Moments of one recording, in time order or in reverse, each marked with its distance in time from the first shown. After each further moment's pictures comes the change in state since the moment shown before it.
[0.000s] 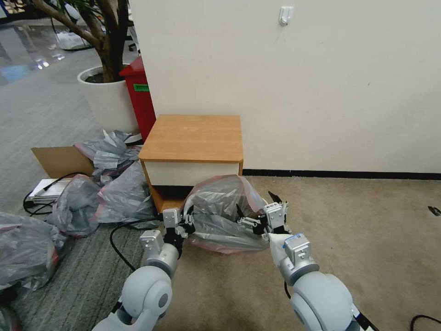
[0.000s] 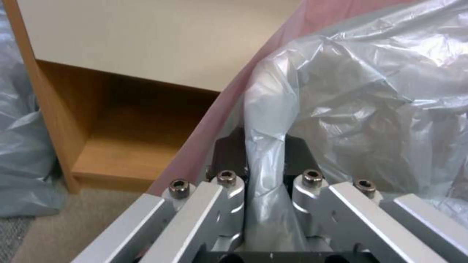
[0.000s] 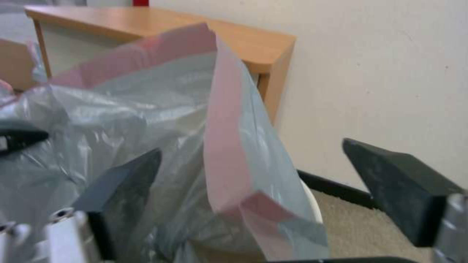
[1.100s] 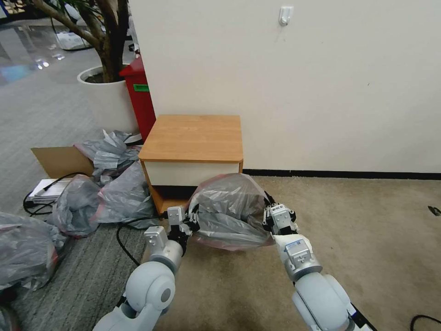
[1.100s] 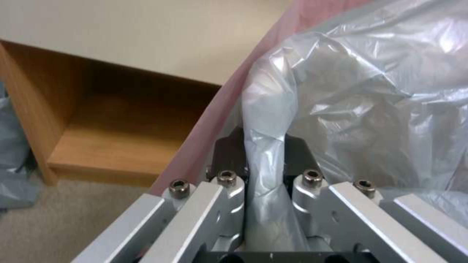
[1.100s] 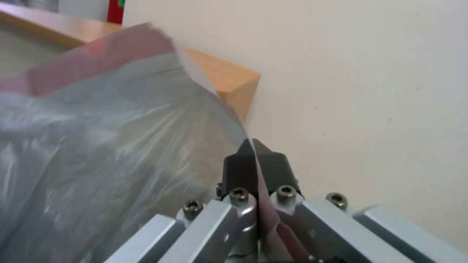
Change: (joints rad) left arm -0.025 -0.002 0.019 0.015 -0.050 0.019 -0.001; right arm 0.002 -0.008 0.054 -0.088 -0.145 0.202 0.007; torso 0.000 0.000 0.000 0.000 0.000
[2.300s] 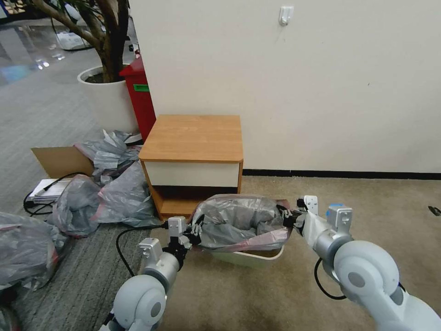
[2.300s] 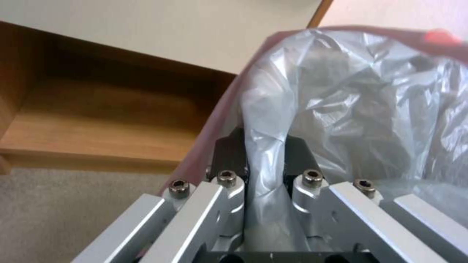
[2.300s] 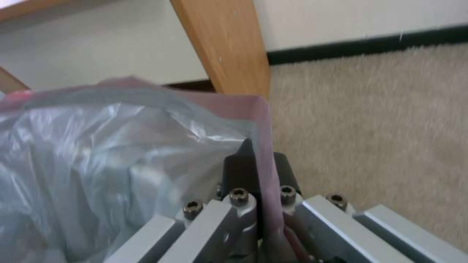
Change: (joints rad) left arm 0.100 0.003 -0.080 -0.040 -0.027 0.007 0.190; right arm 0.109 -0.238 0.165 0.103 1.218 -0.493 0.324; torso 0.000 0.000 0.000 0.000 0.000
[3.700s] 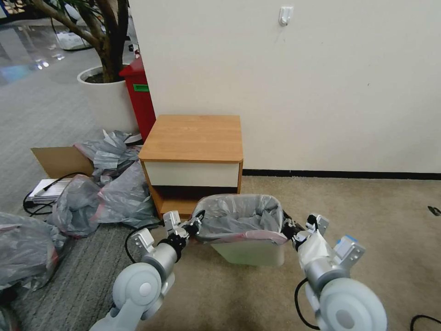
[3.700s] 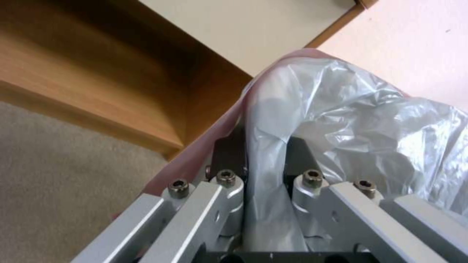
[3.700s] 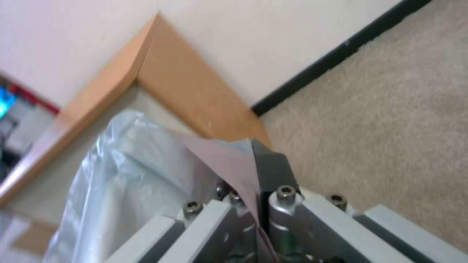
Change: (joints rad) left arm -0.061 -0.028 -0.027 0.052 -0.390 0.028 -0.080; right arm -0.238 0.352 -0.038 0.048 -0.208 0.455 0.061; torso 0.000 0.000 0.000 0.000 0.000
